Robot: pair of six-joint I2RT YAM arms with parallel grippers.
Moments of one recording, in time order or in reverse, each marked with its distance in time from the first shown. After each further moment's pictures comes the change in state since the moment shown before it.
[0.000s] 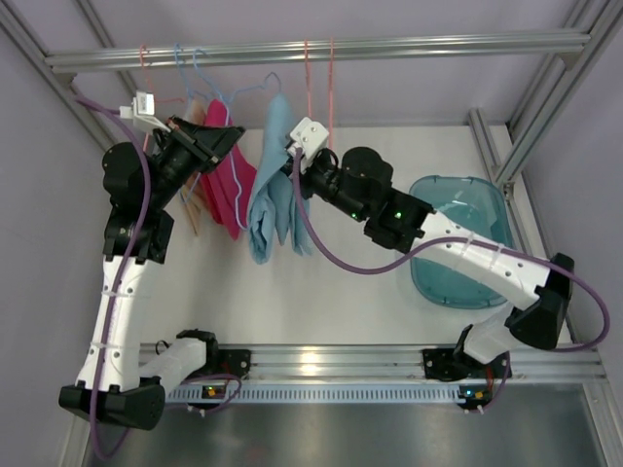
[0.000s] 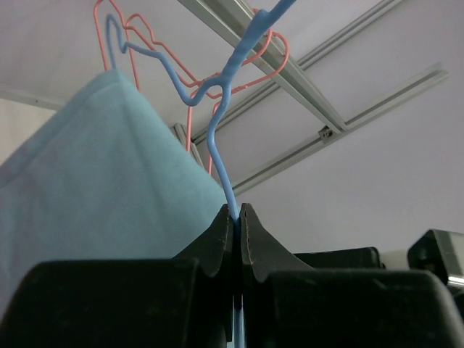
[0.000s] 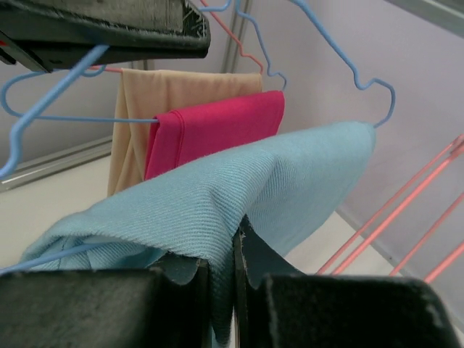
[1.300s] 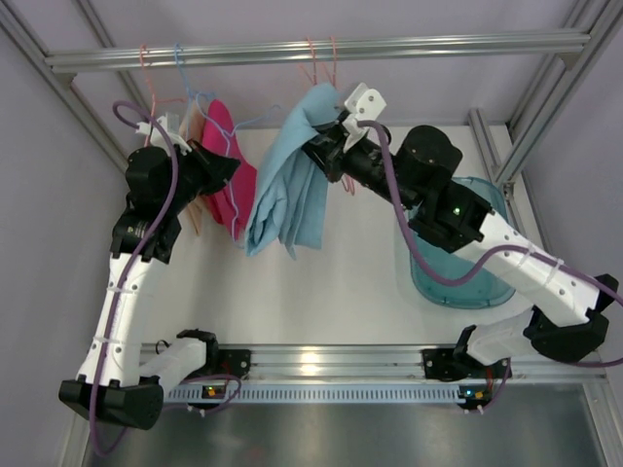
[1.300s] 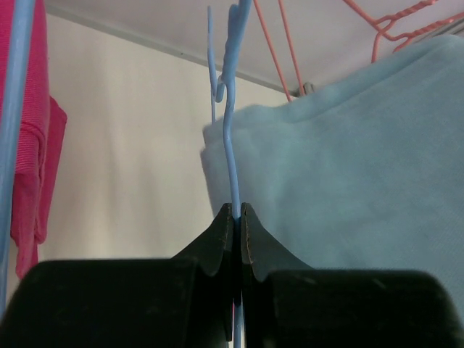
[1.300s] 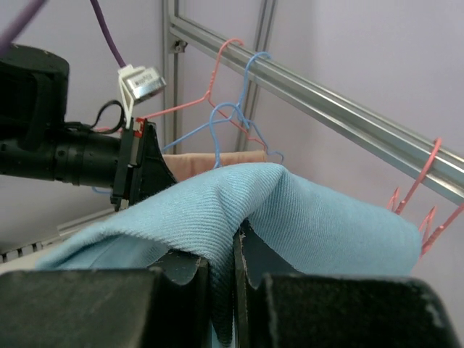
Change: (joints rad) left arm -0.023 0.004 -0.057 -0.277 -0.185 0.327; right arm -0.002 -0.126 0.166 -0.125 -0.090 0.034
